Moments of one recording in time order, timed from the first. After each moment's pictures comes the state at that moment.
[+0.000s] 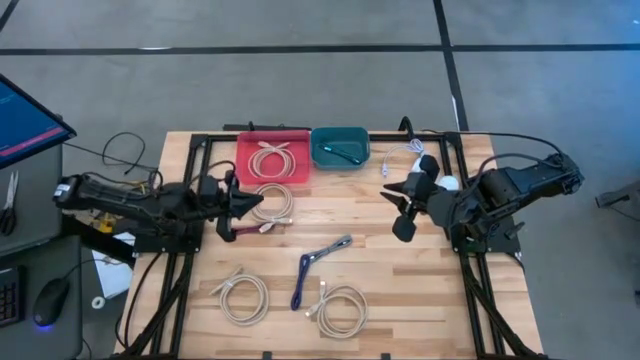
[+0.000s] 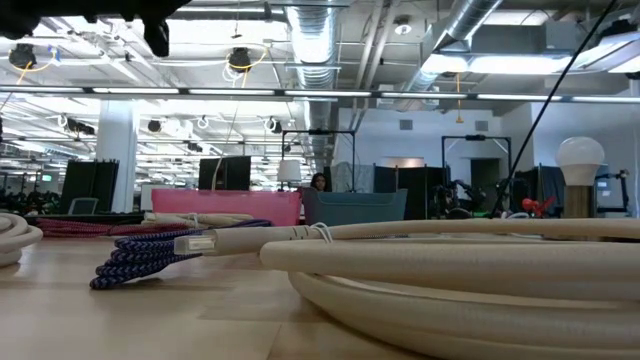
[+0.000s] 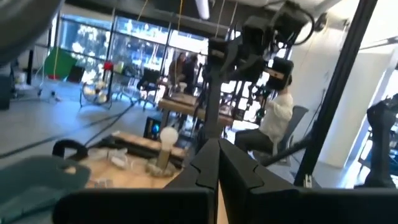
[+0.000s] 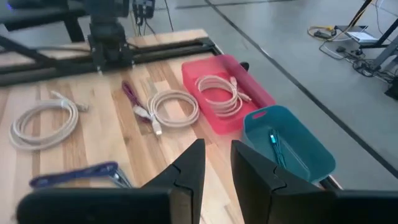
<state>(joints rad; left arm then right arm) -0.20 0.62 0.33 0.50 -0.31 -0.16 0.40 1.20 1.43 -0.94 0.77 0.41</state>
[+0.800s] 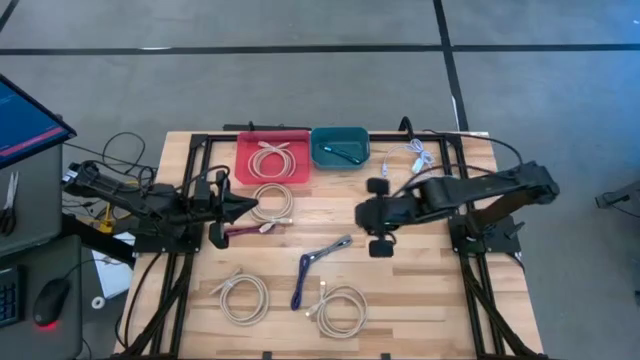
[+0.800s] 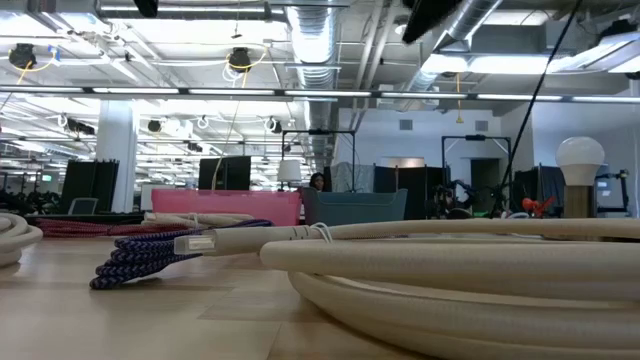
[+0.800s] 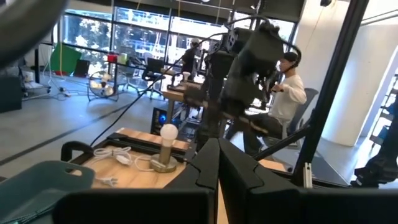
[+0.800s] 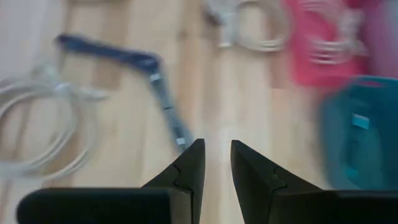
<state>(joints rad) -0.38 0.62 0.53 0.24 -0.50 -0.09 0.22 1.49 1.43 -0.95 0.24 0.03</state>
